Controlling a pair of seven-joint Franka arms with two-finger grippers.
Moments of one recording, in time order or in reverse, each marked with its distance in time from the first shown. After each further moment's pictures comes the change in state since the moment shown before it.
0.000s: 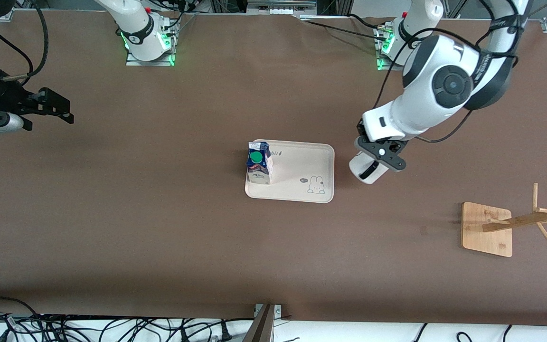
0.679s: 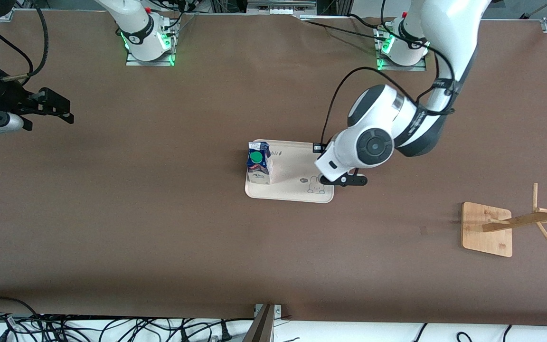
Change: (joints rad) left arm -0.143 0.356 0.000 0.308 -0.001 -0.192 -0.608; right arm 0.000 0.000 0.000 0.000 0.000 0.000 0.000
